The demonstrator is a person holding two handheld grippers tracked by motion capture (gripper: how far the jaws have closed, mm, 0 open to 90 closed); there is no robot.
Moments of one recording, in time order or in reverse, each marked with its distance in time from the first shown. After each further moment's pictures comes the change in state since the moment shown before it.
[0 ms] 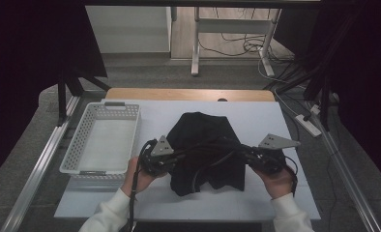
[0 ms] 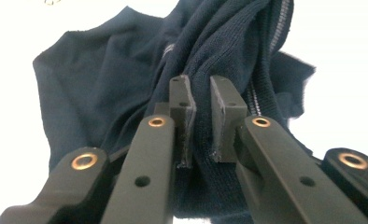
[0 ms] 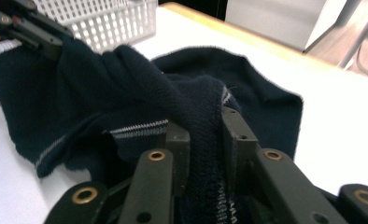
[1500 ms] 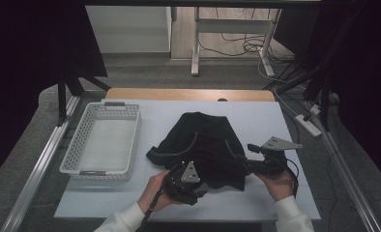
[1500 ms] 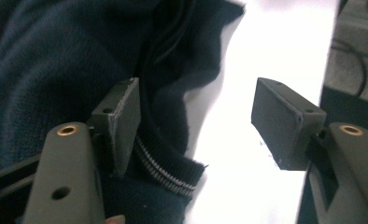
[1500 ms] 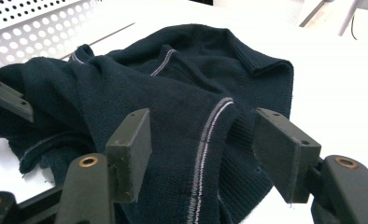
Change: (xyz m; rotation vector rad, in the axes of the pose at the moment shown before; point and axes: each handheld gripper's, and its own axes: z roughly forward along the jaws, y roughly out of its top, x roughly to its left) left arm -0.071 -0.004 0.039 0.178 -0.139 0.152; right arm -0.014 -0.024 0.002 -0.001 -0.035 0.107
